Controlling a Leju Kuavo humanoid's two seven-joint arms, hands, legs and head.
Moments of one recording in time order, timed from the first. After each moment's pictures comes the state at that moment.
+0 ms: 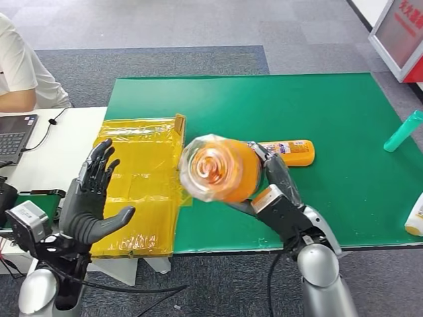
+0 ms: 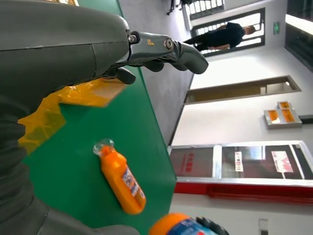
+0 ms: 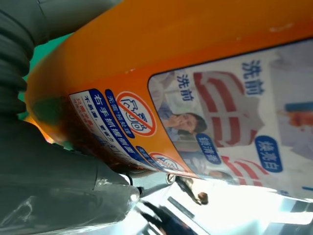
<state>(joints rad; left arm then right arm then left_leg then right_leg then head) 0.06 -0.18 -0.10 -1.93 -0.06 -0.36 -0.15 -0.15 0.18 0.27 -1.80 0.42 0.14 -0.16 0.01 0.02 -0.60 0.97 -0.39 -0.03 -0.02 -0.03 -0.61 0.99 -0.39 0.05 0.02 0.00</state>
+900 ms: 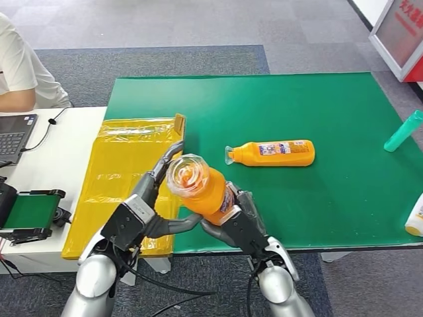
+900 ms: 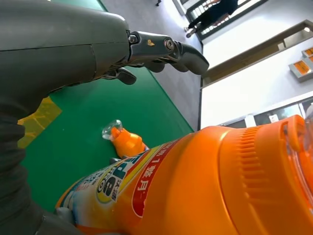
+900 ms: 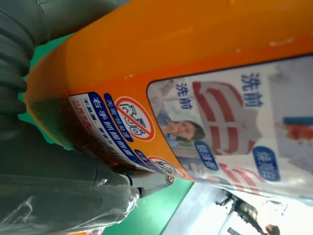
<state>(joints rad) -0.06 -0.21 -0.37 -1.77 -0.41 -0.26 -0.11 -0.04 0.24 0.36 -1.51 0.48 -0.03 -0.20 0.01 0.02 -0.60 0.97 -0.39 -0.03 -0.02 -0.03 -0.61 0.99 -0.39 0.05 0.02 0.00</state>
